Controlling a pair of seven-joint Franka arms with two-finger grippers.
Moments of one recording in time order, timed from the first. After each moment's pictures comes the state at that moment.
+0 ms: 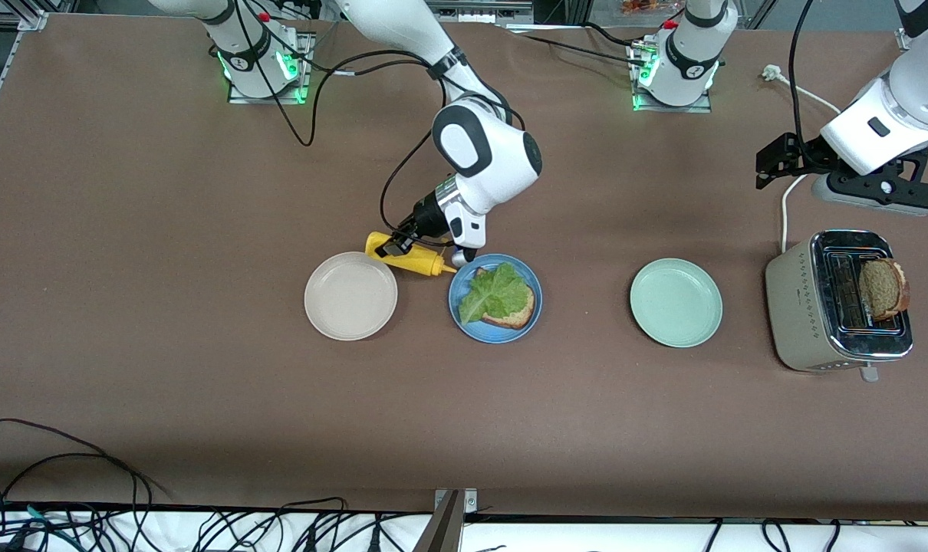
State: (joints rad) left arm 0.00 -0.03 -0.10 -1.68 0.00 1.59 0.07; right arm 1.23 0.92 -0.47 -1.24 -0.42 1.58 -0.16
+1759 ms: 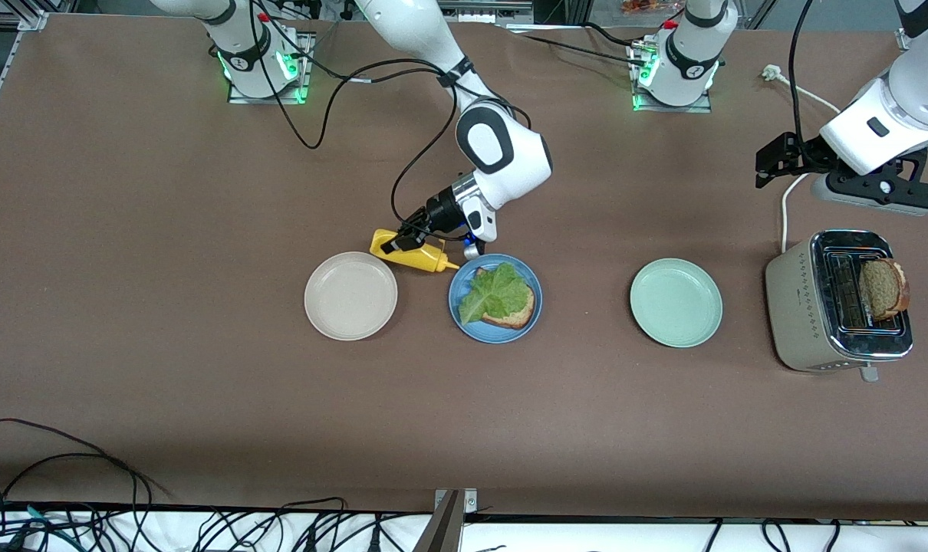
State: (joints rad) left arm 0.00 -0.03 -0.10 -1.68 0.00 1.59 0.07; right arm 1.28 1.01 -0.49 -1.20 -0.50 1.52 -0.12
